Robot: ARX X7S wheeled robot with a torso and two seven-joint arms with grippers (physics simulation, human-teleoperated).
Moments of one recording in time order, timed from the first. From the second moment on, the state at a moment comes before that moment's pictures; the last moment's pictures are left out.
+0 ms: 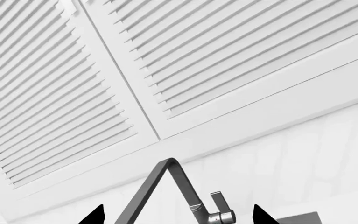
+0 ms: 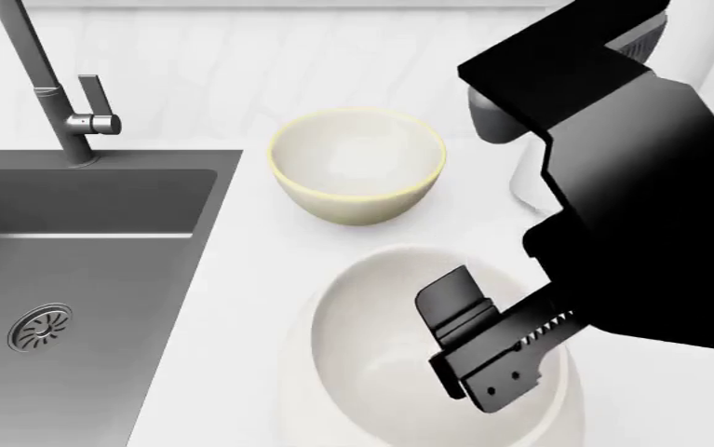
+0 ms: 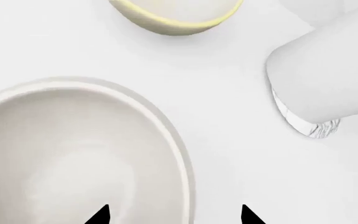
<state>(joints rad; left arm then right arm) -2.18 -0.95 0.96 0.25 -2.17 -1.34 -1.40 2.35 0.67 -1.64 -0.30 3.14 0.91 1.50</state>
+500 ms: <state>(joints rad) -2.17 -0.96 0.96 0.26 -2.15 -1.33 -1.38 2.26 0.71 -1.73 -0.34 3.05 0.90 1.46</state>
